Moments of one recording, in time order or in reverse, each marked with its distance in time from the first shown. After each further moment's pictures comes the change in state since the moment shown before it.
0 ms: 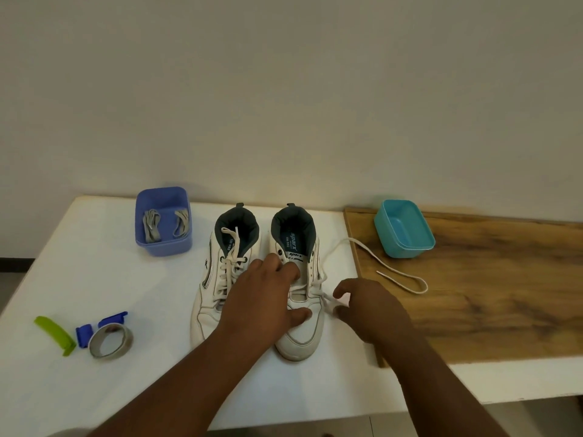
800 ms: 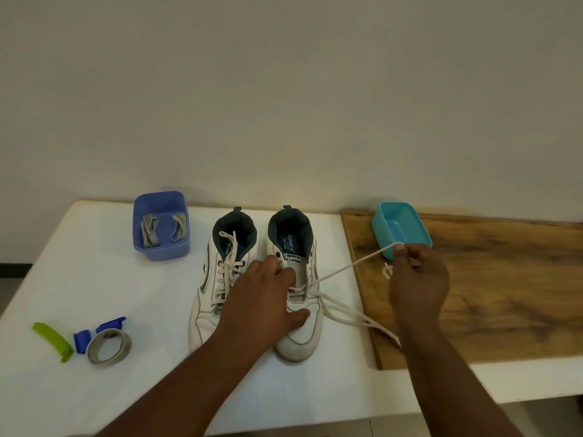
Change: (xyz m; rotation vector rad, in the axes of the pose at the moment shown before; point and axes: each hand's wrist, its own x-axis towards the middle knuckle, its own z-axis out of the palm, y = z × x) left_hand 0.002 0.001 0.001 0.052 -0.002 0.010; right_hand 0.009 0.024 -0.024 0.809 0.942 0.154
